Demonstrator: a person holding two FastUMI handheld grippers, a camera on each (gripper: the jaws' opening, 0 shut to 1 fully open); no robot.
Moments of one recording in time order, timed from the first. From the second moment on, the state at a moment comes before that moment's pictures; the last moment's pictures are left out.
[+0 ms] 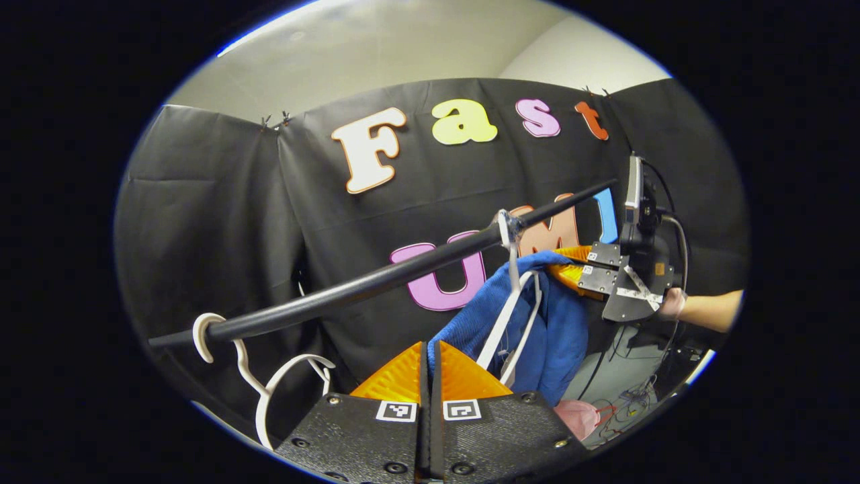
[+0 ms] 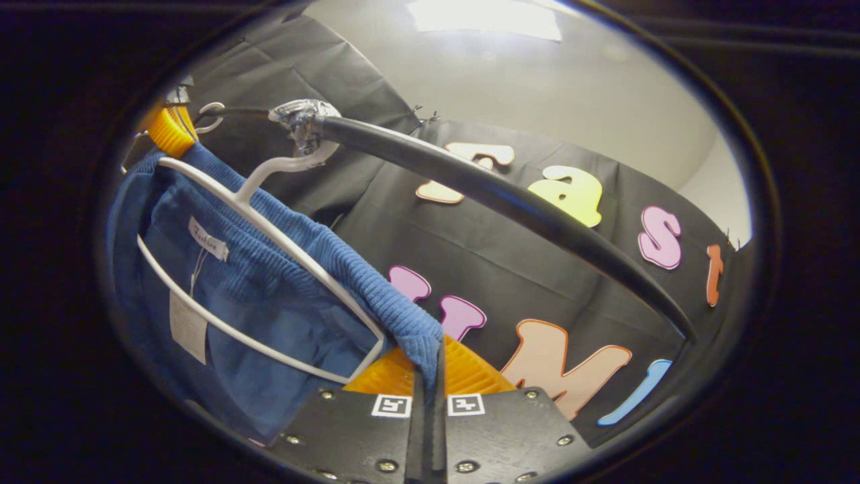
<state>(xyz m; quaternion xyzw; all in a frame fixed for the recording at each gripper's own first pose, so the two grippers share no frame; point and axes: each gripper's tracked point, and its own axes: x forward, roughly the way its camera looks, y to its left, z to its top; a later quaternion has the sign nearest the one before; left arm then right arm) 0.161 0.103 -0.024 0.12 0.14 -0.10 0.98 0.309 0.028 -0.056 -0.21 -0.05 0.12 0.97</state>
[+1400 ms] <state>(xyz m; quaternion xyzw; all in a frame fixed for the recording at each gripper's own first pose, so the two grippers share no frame) 0.102 0.058 -0.011 0.04 0.09 0.10 0.99 0.272 0.032 -0.059 -0.13 -0.01 0.15 0.98</state>
